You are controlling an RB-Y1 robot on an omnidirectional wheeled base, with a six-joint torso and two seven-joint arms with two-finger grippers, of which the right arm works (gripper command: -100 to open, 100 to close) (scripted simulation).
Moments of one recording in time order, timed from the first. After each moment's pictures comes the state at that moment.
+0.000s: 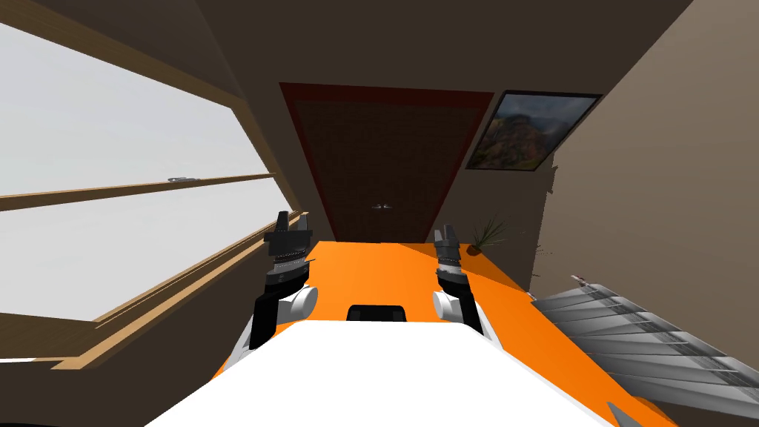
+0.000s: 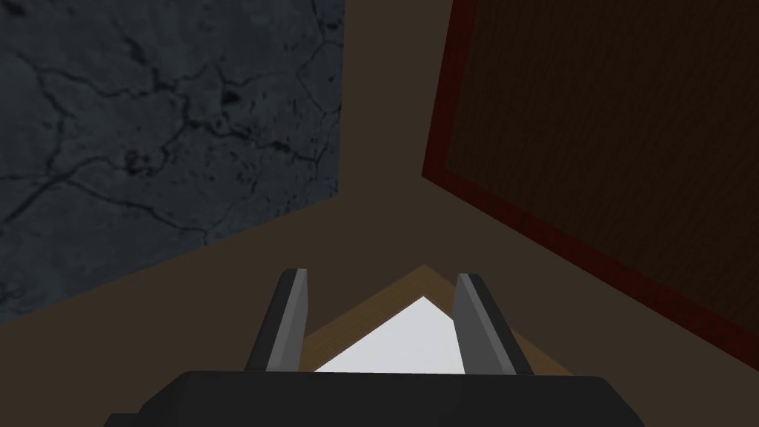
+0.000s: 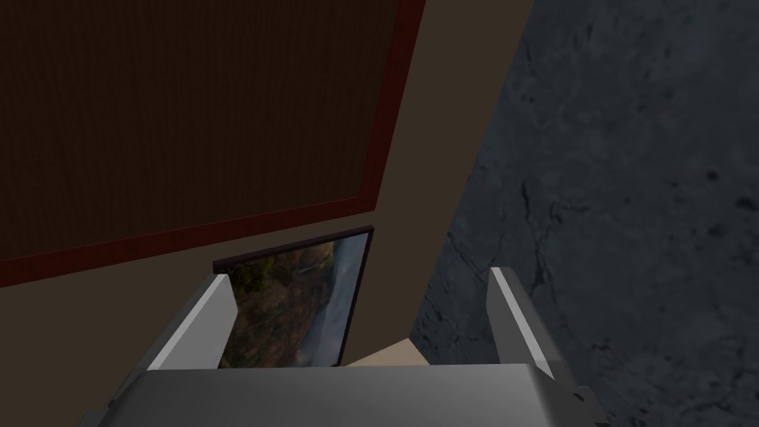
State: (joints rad) arm 0.46 -0.03 -0.01 -2.10 0.02 -0.53 0.09
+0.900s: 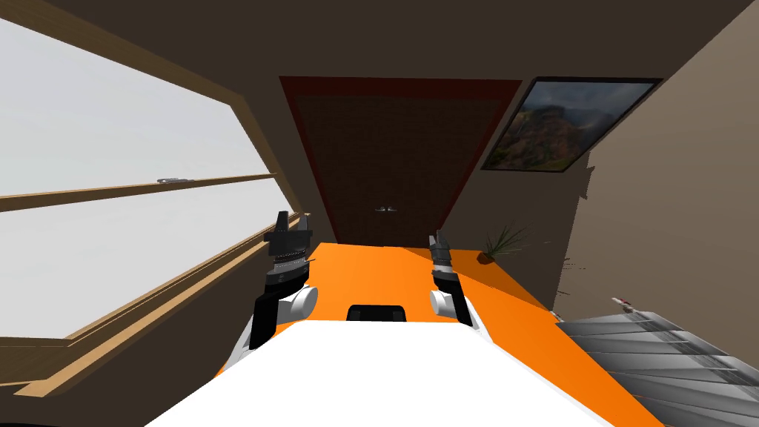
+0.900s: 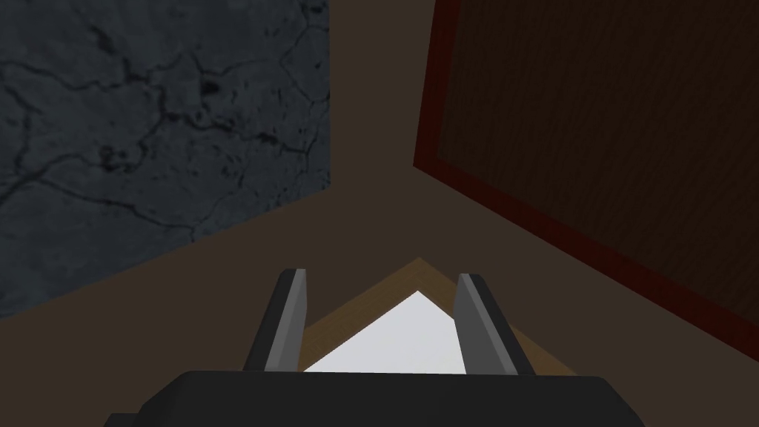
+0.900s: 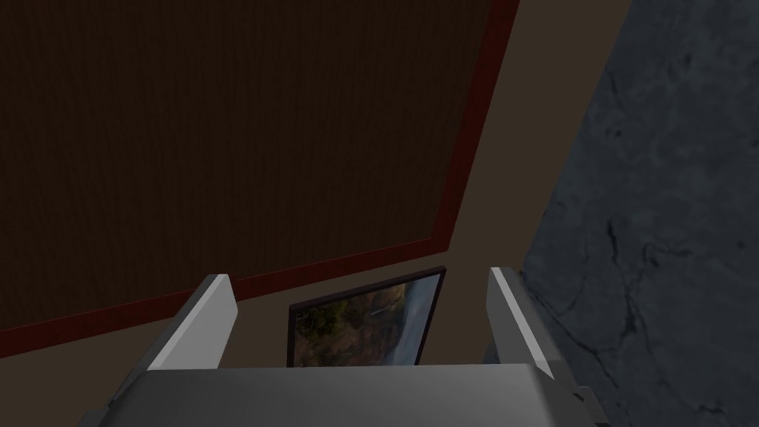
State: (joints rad) arm 0.38 -0.08 -0.03 -1.89 -0.02 -0.57 0.07
